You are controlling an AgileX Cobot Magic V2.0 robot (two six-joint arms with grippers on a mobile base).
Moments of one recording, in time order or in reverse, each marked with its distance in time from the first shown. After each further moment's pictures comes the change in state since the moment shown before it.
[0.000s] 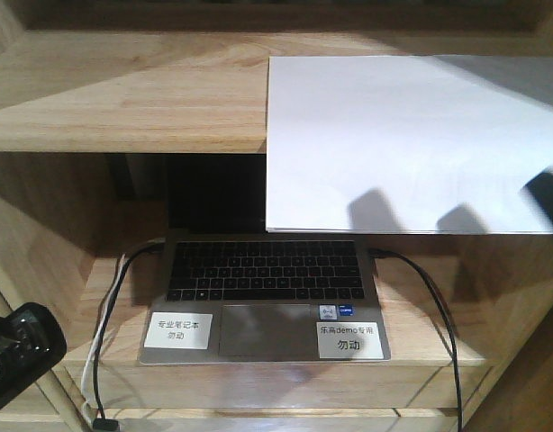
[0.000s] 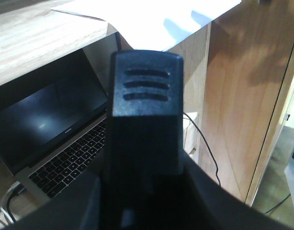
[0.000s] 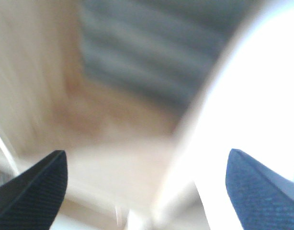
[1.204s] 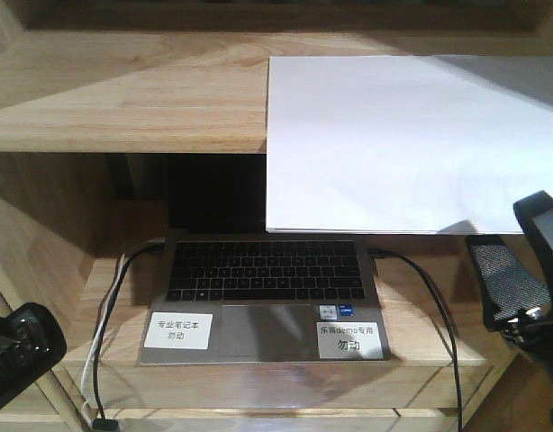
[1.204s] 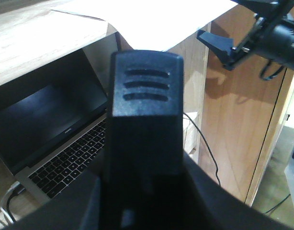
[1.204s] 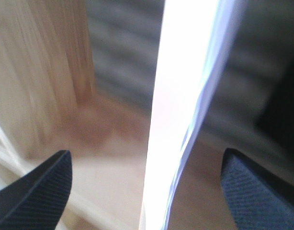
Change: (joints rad) left arm 0.000 0.000 0.000 -0.001 0.000 0.000; right arm 0.112 0.335 0.542 0.571 -1.179 -0.469
